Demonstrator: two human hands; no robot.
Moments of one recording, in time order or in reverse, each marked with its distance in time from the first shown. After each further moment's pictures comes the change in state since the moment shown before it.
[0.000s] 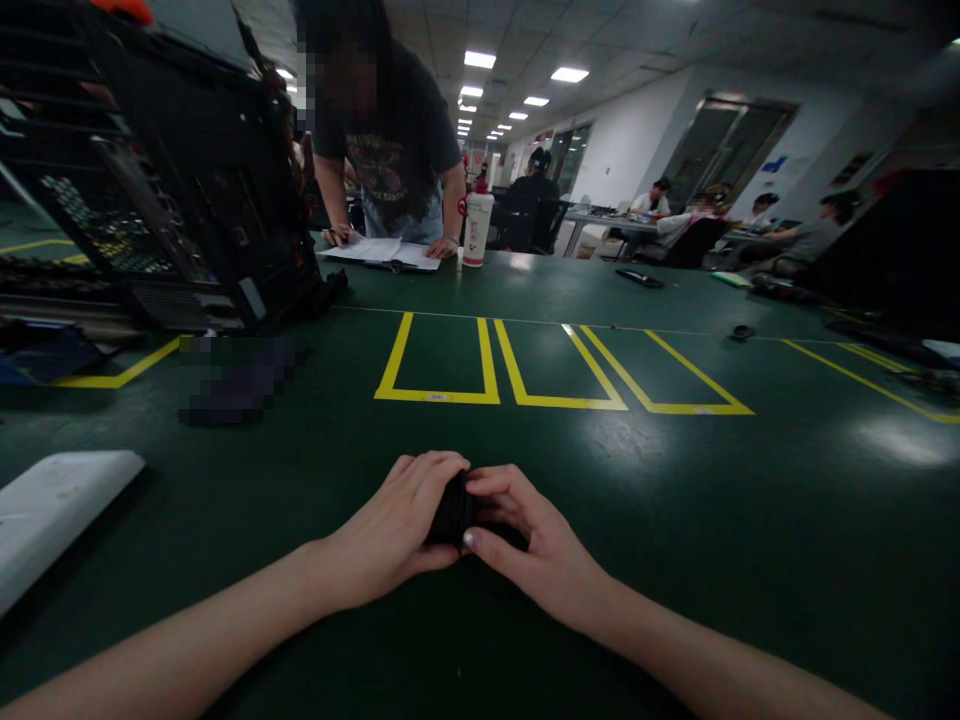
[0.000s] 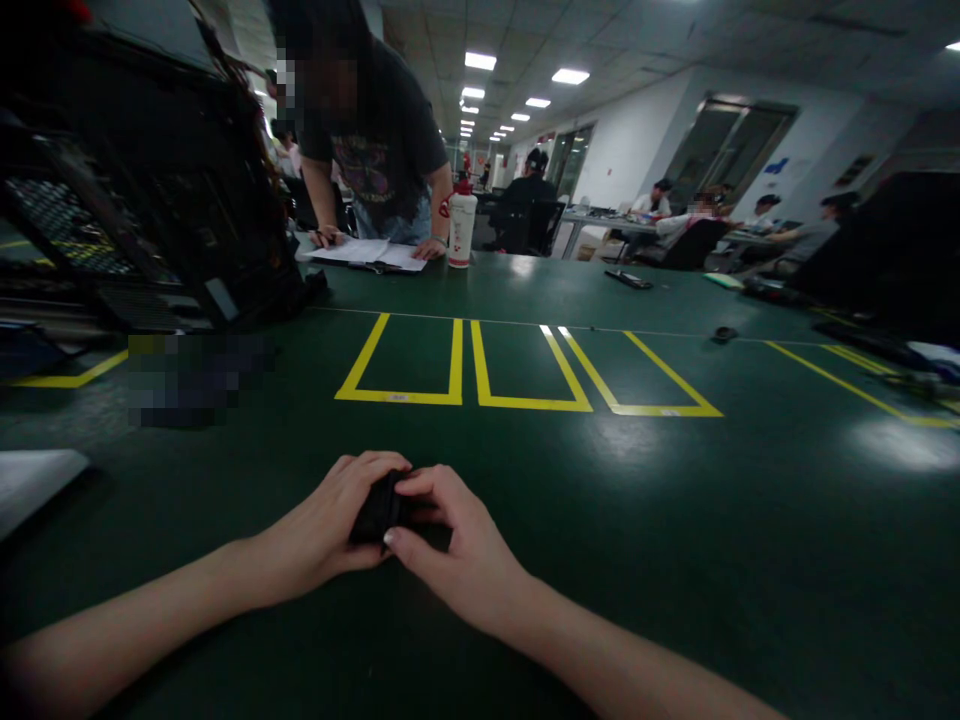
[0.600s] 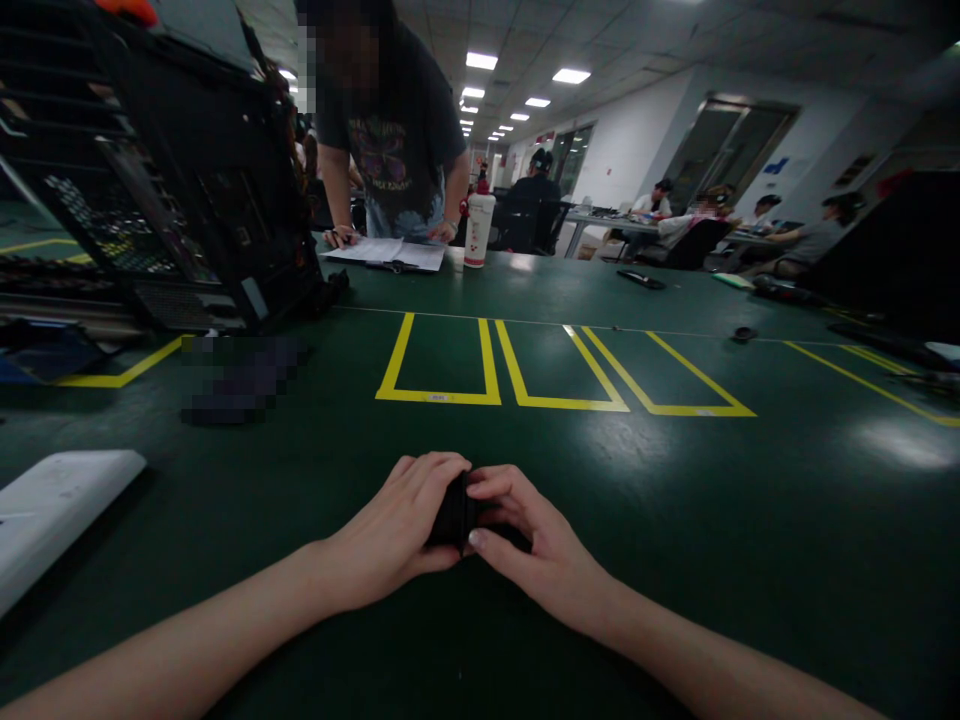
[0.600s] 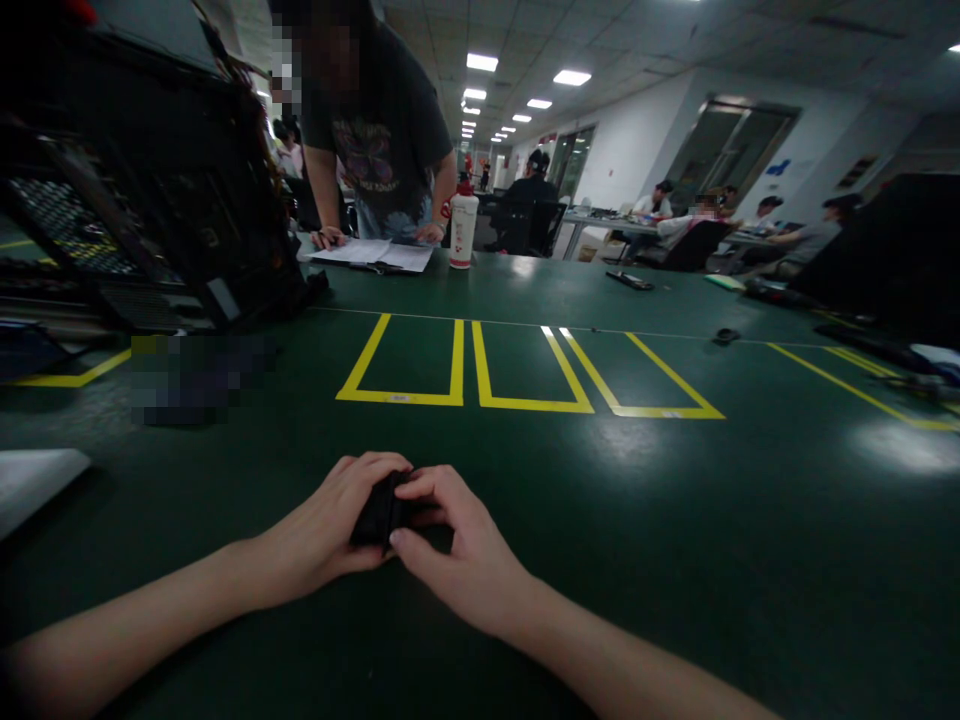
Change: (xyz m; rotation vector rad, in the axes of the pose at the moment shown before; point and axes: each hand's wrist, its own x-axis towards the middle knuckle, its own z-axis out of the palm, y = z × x) left_hand -0.001 0.000 -0.001 -0.022 0.002 -0.001; right_hand -0.001 0.000 -0.002 -0.035 -0.008 0.000
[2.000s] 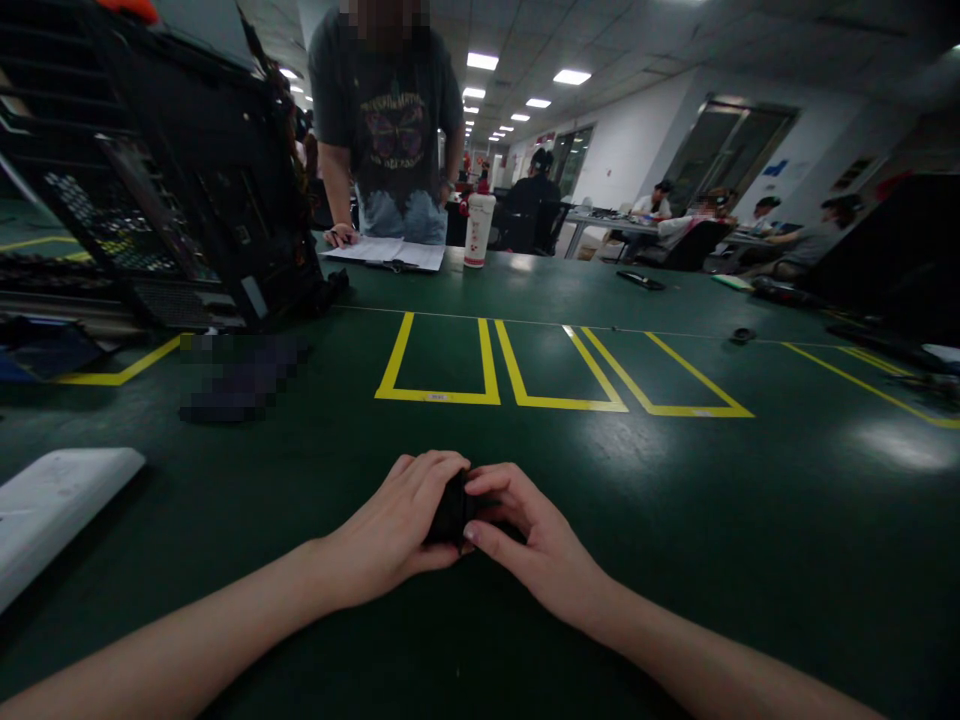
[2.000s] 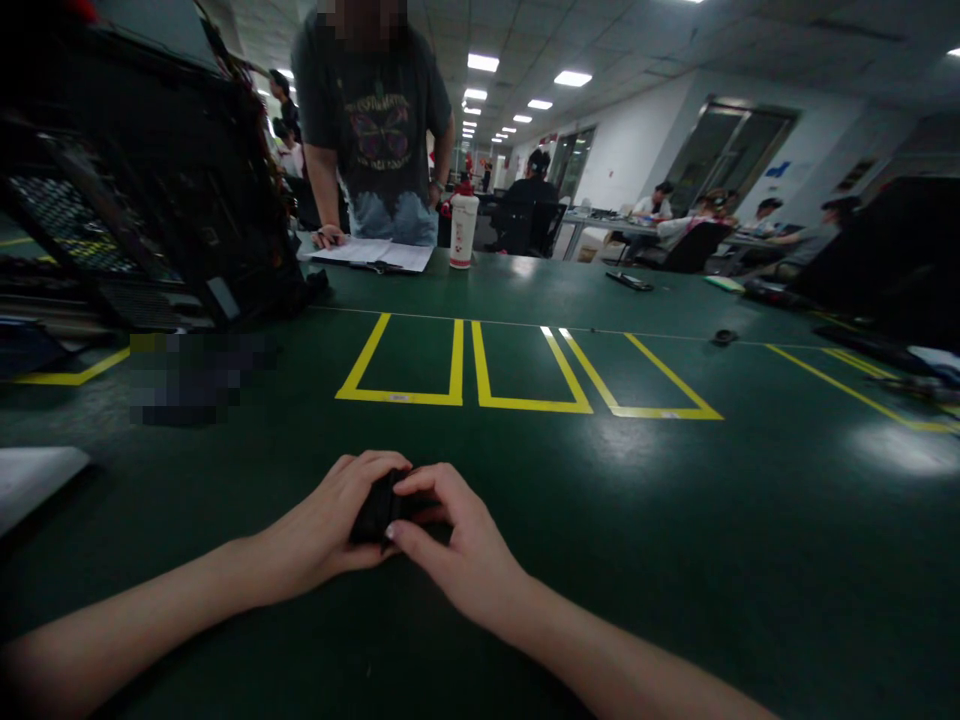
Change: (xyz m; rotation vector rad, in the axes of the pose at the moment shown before) left_hand 0.002 0.001 0.002 -0.011 -0.004 -0.013; right_hand 0.001 0.003 0.001 0.031 0.035 0.043
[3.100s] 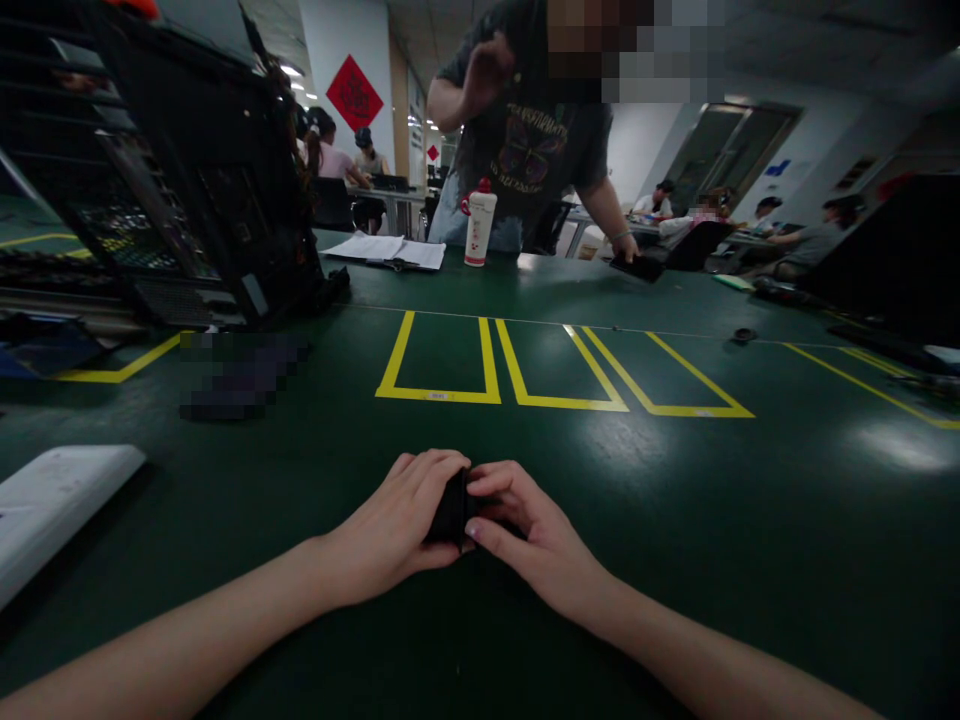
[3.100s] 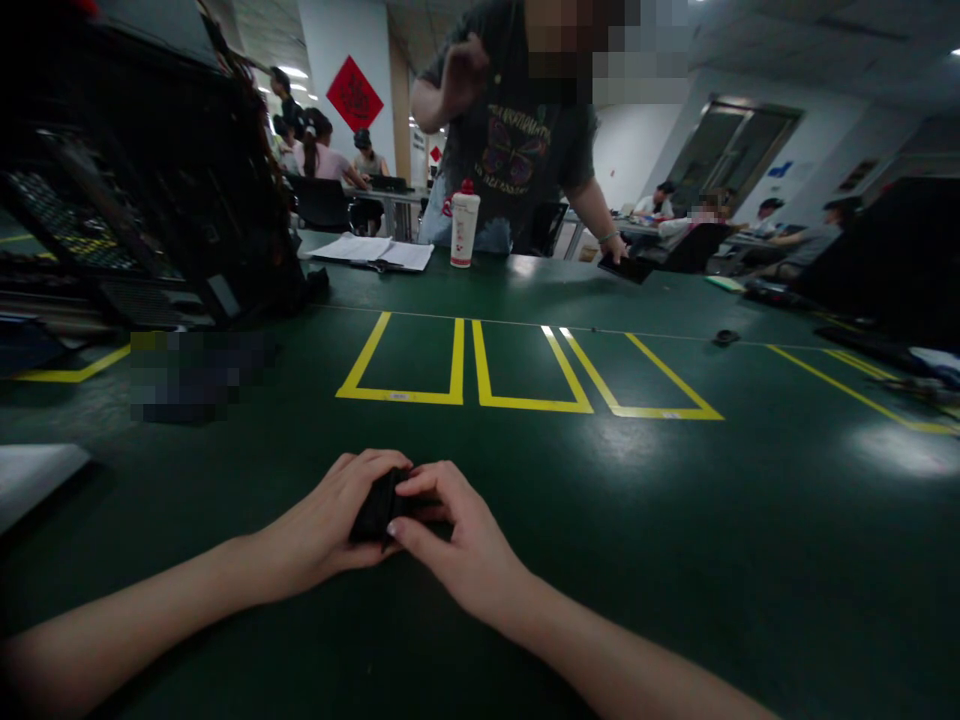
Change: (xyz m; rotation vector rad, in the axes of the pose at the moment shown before) left_hand -0.001 -0.001 0.000 0.010 -0.006 -0.009; right_hand 0.001 0.003 -0.001 0.042 -0.012 -0.019
